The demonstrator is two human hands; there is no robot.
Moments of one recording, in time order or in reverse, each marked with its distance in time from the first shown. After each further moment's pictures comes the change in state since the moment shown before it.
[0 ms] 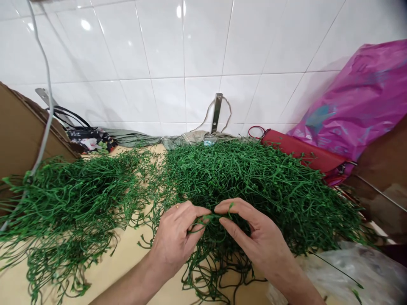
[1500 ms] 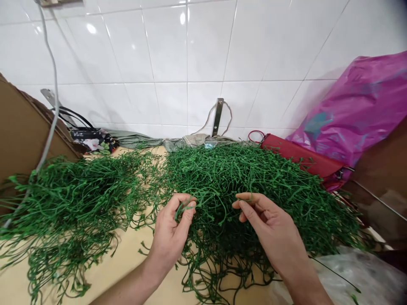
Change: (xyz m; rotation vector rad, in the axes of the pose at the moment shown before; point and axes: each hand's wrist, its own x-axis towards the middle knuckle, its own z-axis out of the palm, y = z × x) left_hand -0.003 -0.002 0.007 -0.337 0.199 -0.491; right_hand 0.005 0.015 -0.010 0.097 0.216 0.326
